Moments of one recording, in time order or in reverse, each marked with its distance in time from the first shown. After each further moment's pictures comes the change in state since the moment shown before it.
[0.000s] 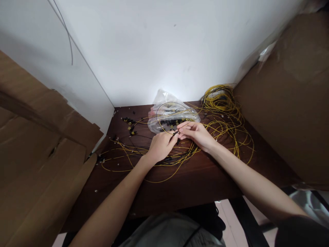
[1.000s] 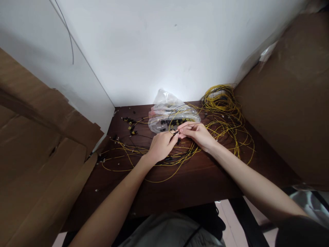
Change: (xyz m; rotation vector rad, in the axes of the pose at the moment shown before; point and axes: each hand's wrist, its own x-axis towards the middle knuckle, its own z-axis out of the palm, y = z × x) left_hand 0.000 0.000 0.001 0.003 0.002 -0.012; right_hand 0.000 0.000 0.001 -0.043 0.019 -0.039
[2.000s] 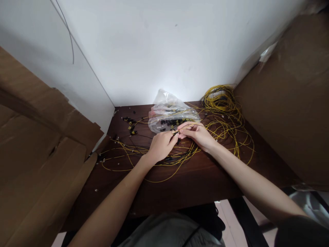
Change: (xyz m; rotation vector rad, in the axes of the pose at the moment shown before) left_hand -0.001 0.000 0.000 0.001 0.017 0.009; right_hand 0.000 0.001 -0.001 -0.017 -0.016 -0.008
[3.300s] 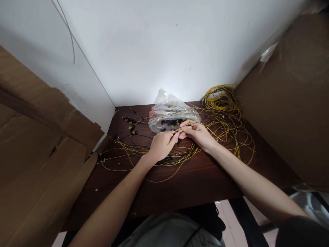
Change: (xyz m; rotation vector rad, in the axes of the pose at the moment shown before) left_hand 0.001 0.001 -0.002 -0.059 -0.022 -0.036; right_hand 0.001 0.000 0.001 0.066 0.035 0.052
